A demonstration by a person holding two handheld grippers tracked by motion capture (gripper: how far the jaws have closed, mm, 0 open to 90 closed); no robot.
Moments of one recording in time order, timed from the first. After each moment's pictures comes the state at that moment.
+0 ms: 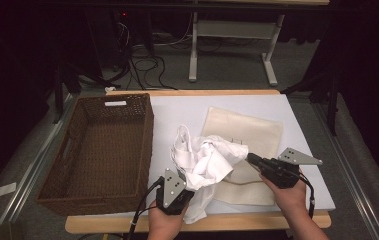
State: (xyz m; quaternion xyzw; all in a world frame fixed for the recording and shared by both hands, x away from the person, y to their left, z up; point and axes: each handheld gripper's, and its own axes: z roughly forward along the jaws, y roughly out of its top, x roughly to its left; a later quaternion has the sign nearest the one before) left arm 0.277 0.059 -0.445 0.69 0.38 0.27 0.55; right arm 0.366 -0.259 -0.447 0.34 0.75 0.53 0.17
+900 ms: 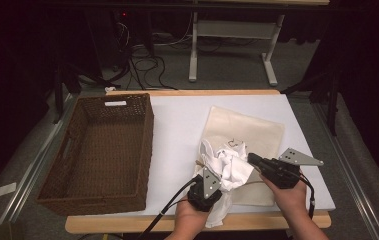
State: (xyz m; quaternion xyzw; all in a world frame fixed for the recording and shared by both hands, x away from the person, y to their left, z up) left arm 0.306 -0.014 -0.491 0.77 0.35 0.21 0.48; right arm 0.364 -0.260 -0.446 0.35 0.75 0.54 0.18
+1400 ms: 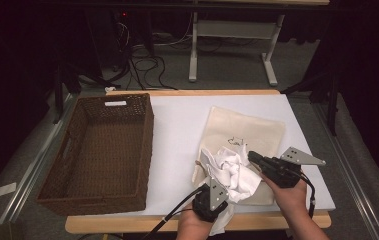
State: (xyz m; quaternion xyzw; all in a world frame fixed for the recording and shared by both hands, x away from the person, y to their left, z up) left arm 0.288 -0.024 -0.491 0.79 0.33 0.20 0.48; right arm 0.363 -0.259 -0.440 0.34 0.74 0.55 0.18
